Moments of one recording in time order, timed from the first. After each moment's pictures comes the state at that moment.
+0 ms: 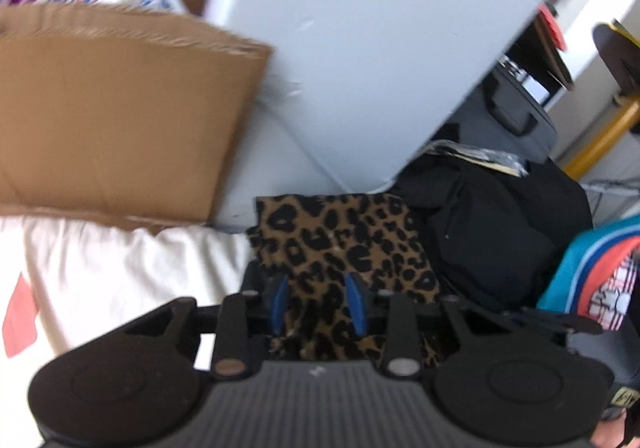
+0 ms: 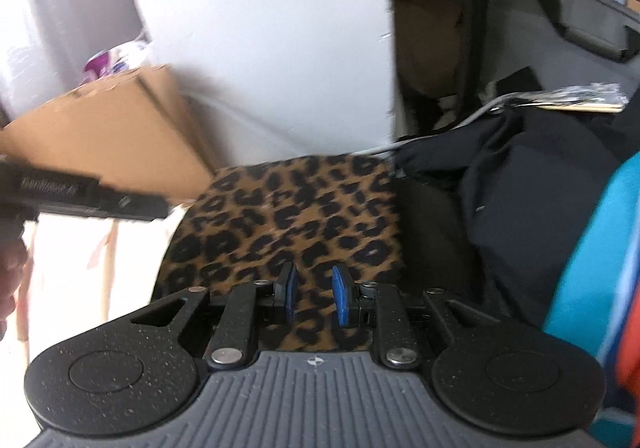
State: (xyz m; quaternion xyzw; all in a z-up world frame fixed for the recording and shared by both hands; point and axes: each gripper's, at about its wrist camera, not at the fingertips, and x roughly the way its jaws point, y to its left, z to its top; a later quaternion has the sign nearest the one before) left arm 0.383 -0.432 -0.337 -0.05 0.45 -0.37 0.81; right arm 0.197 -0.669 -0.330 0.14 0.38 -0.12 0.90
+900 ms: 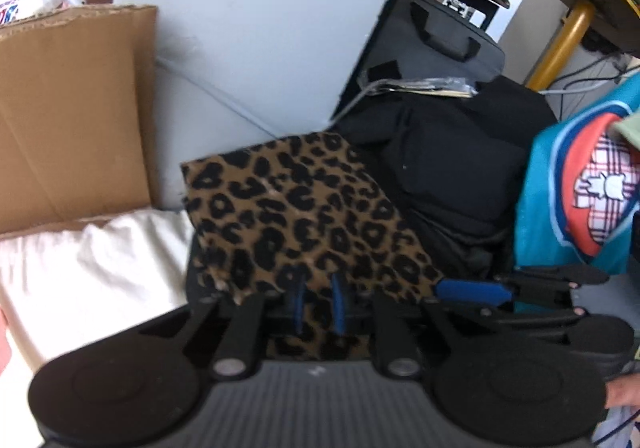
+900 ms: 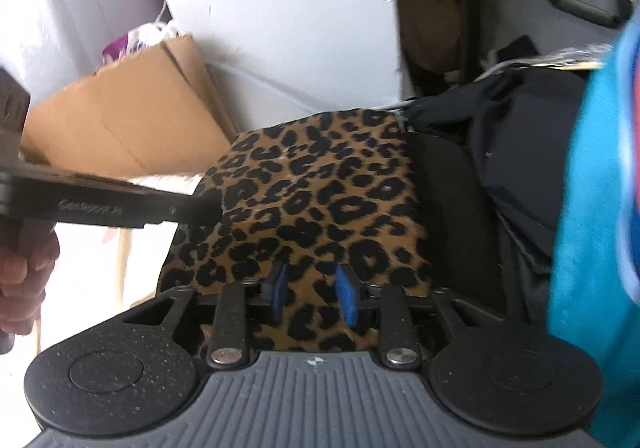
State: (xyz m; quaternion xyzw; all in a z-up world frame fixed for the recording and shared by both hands) left arm 0.332 -0.453 -0.358 0.03 0.44 -0.44 0.78; right arm 0.143 -0.656 -0.353 0.16 0.37 -0.12 0.91
